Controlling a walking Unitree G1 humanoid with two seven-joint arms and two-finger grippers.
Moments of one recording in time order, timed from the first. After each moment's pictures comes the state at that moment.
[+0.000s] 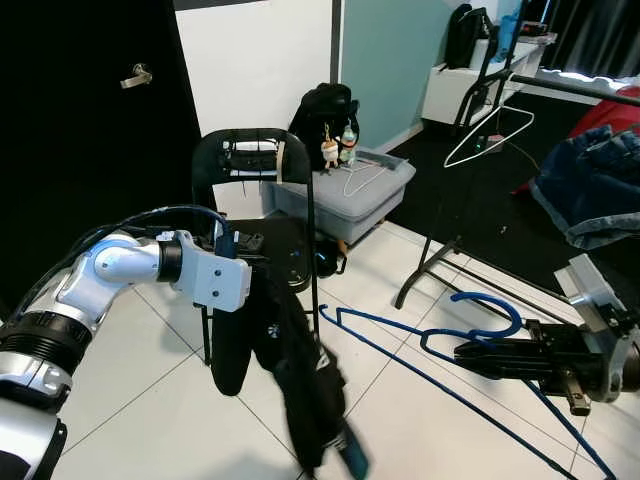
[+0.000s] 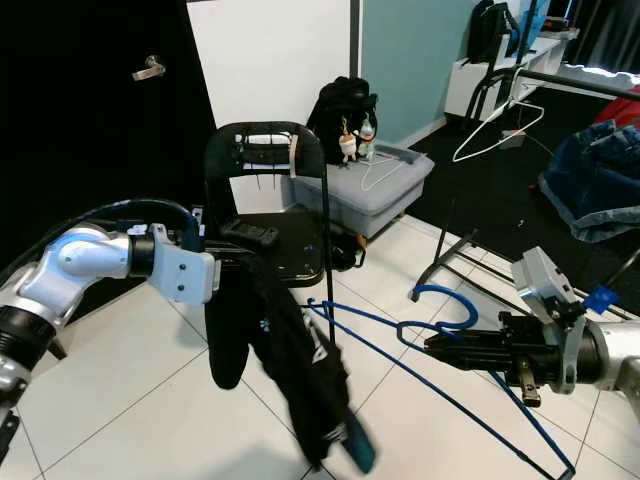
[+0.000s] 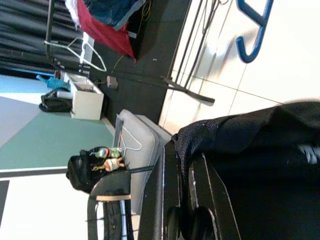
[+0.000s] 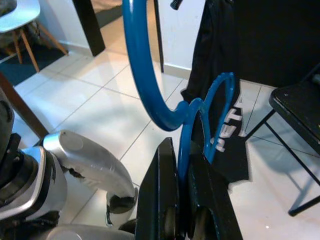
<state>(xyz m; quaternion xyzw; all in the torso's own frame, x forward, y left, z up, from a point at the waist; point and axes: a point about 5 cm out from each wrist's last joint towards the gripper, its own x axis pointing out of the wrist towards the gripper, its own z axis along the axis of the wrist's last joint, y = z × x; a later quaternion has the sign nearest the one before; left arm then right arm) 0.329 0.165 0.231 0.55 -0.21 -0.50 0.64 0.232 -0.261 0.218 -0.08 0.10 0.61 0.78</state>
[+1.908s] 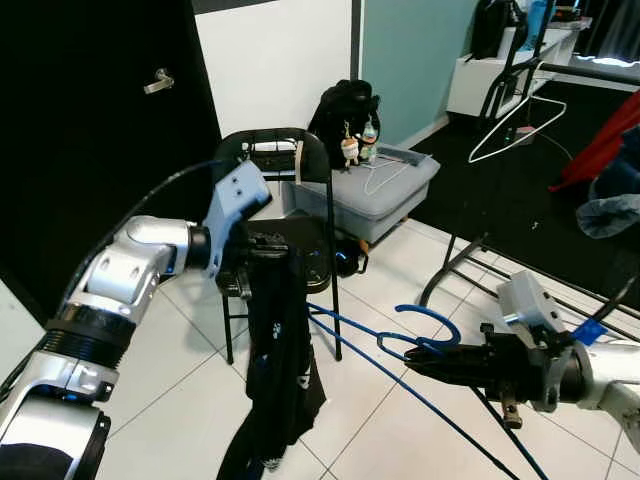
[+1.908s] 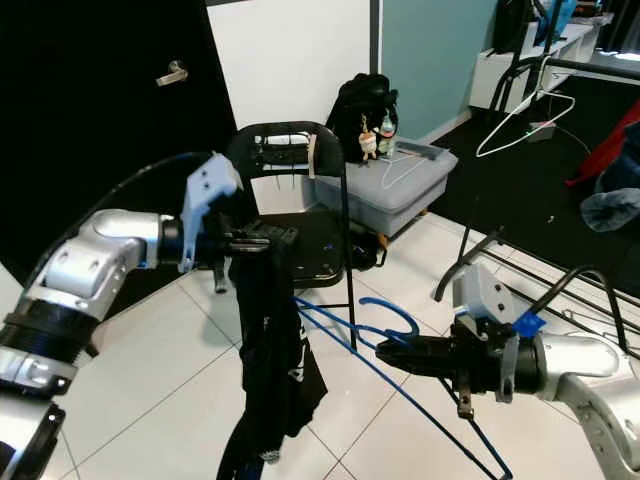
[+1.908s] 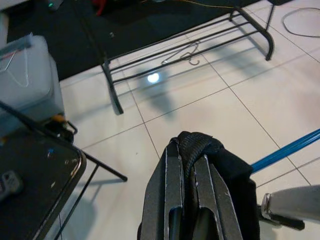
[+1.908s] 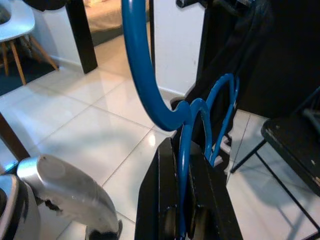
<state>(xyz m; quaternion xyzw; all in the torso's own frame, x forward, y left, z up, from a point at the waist) 0.353 0.149 0.238 0.14 0.05 -0.51 0.85 0.223 -0.213 0.208 -0.09 0.06 0.60 0.79</state>
